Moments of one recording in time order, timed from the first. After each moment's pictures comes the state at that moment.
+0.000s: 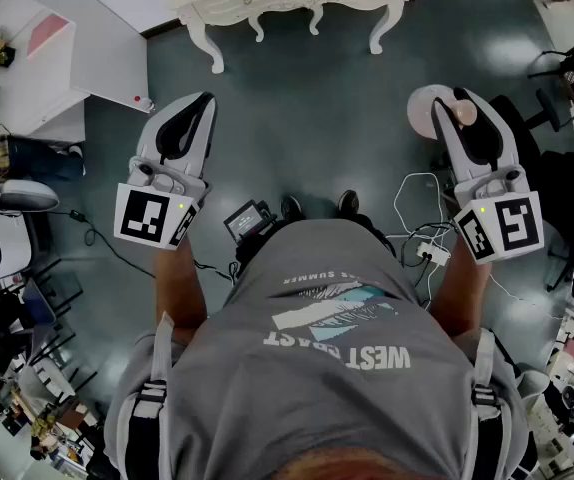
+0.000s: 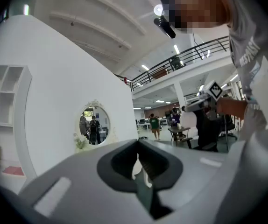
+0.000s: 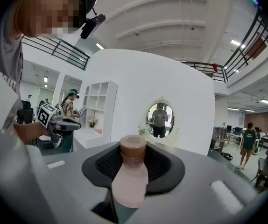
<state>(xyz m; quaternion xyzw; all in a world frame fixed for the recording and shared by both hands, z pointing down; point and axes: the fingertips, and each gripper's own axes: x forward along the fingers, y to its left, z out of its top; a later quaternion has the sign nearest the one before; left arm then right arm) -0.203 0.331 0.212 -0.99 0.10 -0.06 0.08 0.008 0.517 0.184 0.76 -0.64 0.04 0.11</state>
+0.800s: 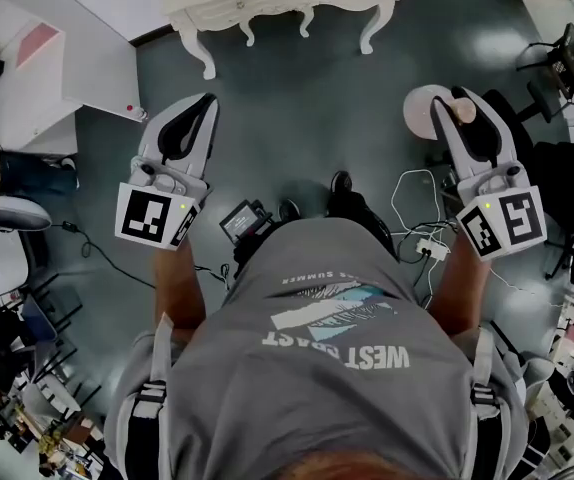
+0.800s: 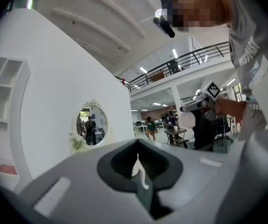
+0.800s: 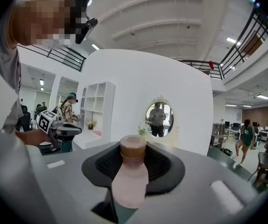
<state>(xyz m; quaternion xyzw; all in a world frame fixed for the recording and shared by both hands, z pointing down) -0.210 0.314 0.217 -0.99 0.08 -0.05 0.07 -0.006 0.503 0.181 0.77 -0.63 0.06 0.09</state>
